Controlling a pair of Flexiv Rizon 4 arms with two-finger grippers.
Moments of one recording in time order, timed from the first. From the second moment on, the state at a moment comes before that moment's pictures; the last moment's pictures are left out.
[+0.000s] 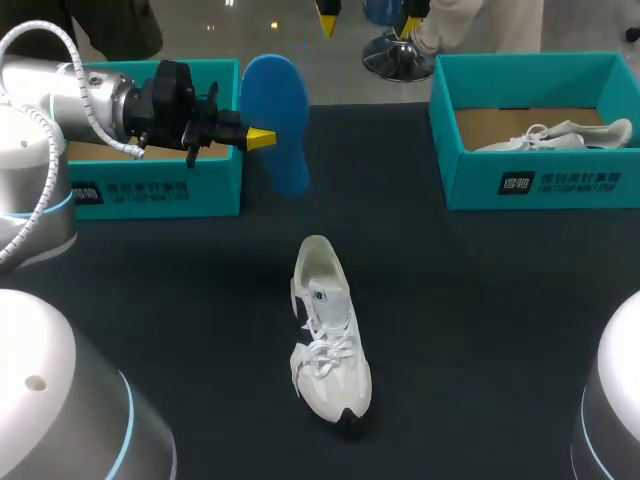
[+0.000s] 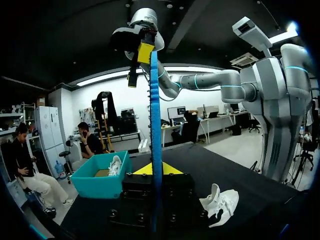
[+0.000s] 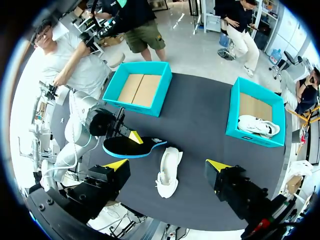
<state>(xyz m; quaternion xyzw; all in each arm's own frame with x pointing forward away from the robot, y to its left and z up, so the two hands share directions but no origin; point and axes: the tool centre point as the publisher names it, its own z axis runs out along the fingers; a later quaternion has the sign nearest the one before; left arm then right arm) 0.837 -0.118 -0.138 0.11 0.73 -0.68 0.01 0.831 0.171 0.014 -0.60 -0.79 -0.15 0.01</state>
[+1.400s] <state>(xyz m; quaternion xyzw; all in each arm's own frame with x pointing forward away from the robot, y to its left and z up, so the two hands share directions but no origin) 0.812 -0.111 -0.117 0.27 0.67 -0.67 0.15 0.831 0.171 0.014 -0.60 -0.79 -0.15 0.01</state>
